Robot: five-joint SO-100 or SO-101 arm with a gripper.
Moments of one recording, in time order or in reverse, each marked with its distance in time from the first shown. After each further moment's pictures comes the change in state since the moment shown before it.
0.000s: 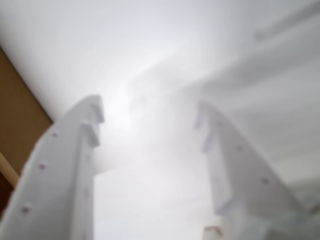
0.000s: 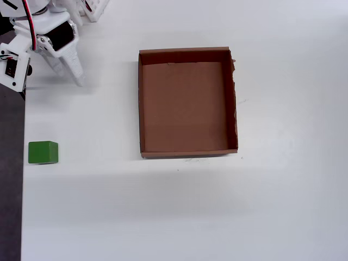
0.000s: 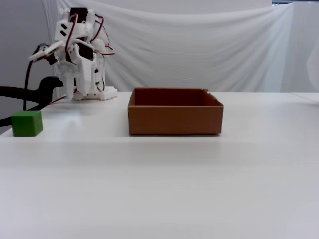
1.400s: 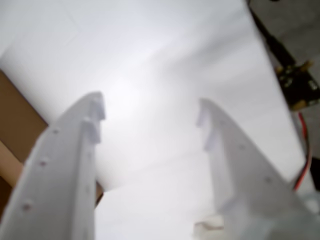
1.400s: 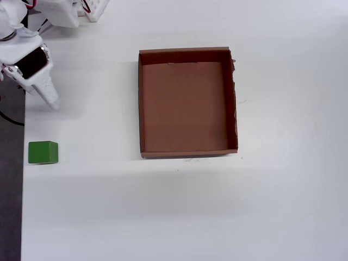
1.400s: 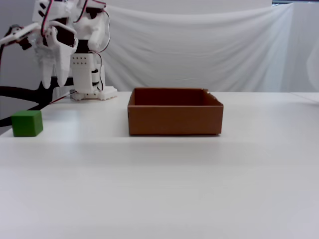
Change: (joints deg) arm 8.5 -44.9 -25.0 -27.8 -10.4
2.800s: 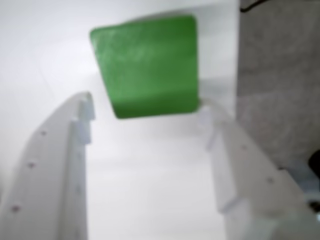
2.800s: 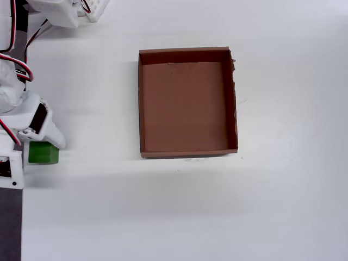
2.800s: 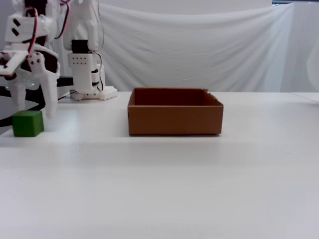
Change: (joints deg) arm -0.5 -38.7 -20.0 -15.5 -23.0
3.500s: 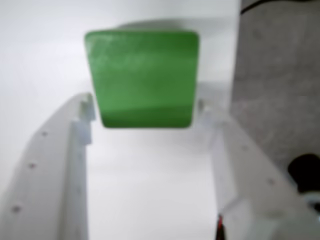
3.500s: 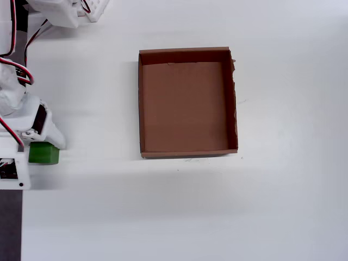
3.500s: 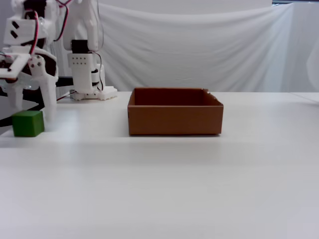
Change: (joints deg) arm 0.5 -2.5 -0.1 -2.5 -5.4
